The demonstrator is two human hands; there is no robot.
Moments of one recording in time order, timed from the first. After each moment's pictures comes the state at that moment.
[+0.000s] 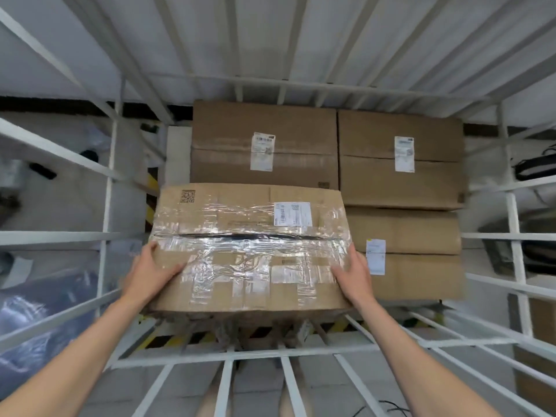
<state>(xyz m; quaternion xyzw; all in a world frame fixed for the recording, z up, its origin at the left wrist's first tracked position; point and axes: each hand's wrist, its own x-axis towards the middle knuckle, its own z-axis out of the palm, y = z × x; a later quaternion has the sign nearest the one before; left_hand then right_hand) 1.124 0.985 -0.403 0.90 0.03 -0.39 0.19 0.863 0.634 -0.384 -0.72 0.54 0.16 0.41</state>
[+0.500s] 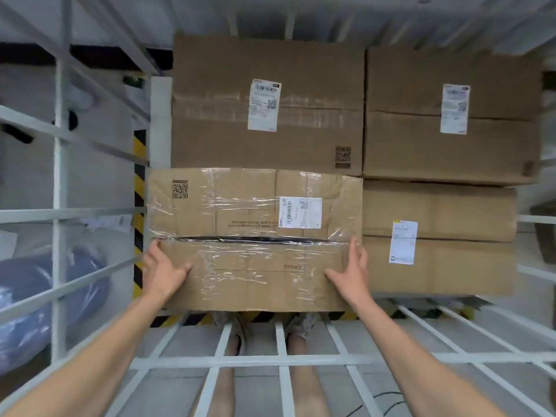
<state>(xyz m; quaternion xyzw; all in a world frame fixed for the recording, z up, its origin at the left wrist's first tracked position) 1.058 0.965 -0.536 0.91 0.11 -0.38 0.15 0.823 0.645 -0.537 -0.69 0.54 0.21 0.43</state>
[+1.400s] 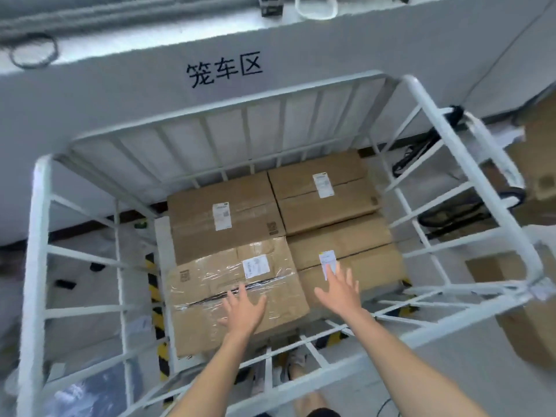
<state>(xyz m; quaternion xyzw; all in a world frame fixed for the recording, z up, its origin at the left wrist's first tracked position) 0.916 0.793 -0.202 0.88 -0.11 -0.45 0.09 0.762 0.613 -0.190 -0.78 0.48 0.29 0.28</state>
